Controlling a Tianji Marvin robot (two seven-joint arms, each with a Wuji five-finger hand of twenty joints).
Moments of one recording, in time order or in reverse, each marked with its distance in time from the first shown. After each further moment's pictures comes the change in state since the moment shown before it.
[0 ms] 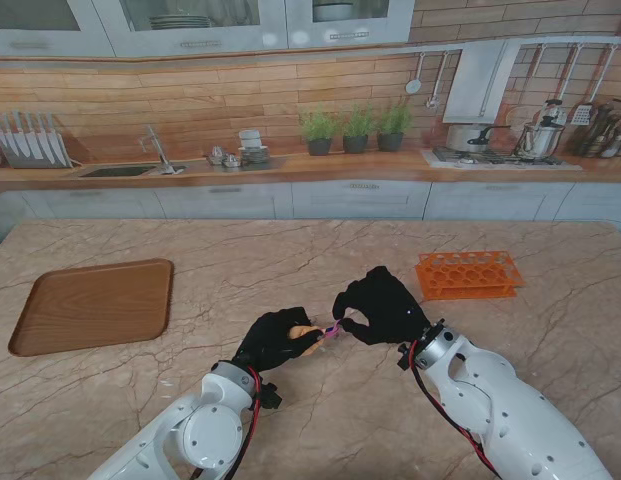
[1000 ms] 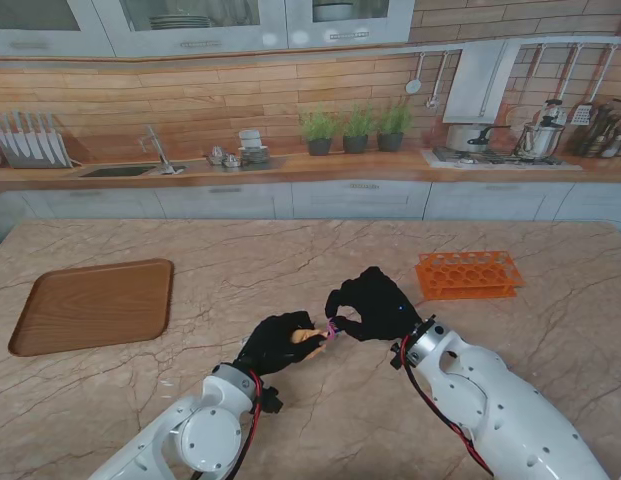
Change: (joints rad) left arm 0.006 0.008 0.004 -0.009 -0.008 -0.021 -0.023; right arm 0.030 -0.008 -0.036 0.004 0.102 0.031 0.108; left_hand 0.032 -0.006 0.020 0.000 0.000 0.000 0.000 0.001 0.000 0.000 0.012 0.000 0.000 -0.003 0.002 0.000 0.002 0.000 0.000 -0.001; right_hand 0.000 0.043 -0.032 0.001 -0.029 -0.019 -0.002 0.000 -0.023 0.021 0.000 0.014 -0.020 0.004 0.001 0.000 -0.020 0.000 0.000 0.000
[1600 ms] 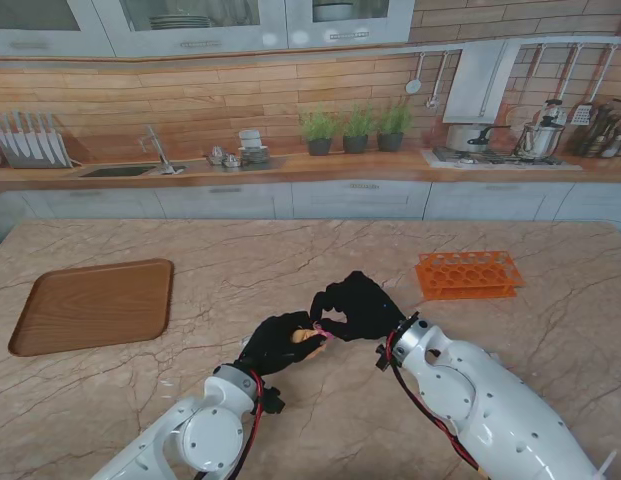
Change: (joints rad) left arm -0.001 -0.004 0.006 0.001 -0.038 0.012 0.005; right arm 0.060 -0.018 -0.072 0.034 0.138 -0.002 0.111; left_hand 0.005 -0.011 0.000 0.000 0.000 0.000 -0.032 -0.066 0.000 0.000 0.008 0.000 0.000 0.000 0.003 0.000 0.051 0.006 0.000 -0.017; right_hand 0.000 0.000 0.020 0.000 0.000 -0.014 -0.011 0.000 0.000 0.003 0.000 0.000 0.000 0.006 0.000 0.000 -0.004 0.000 0.000 0.000
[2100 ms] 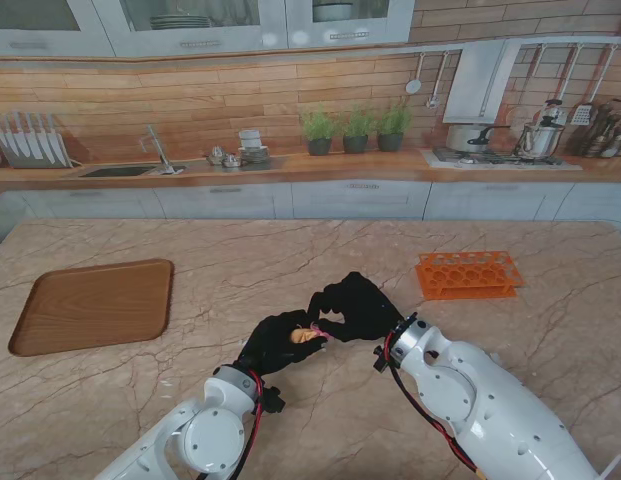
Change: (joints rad) left arm 0.005 -0.007 -0.001 0.004 -0.001 0.004 0.029; right arm -0.016 -0.003 0.011 -0.031 0.026 0.003 0.034; left_hand 0.016 -0.080 -0.112 0.002 0.000 0.009 -0.085 -0.036 0.005 -0.034 0.005 0.003 0.000 -0.026 0.002 0.000 0.019 0.001 0.008 -0.053; right_hand 0.002 0.002 0.005 0.002 0.004 0.007 -0.003 0.002 0.024 0.000 0.000 0.003 0.001 0.002 0.000 0.000 0.000 0.000 0.000 0.000
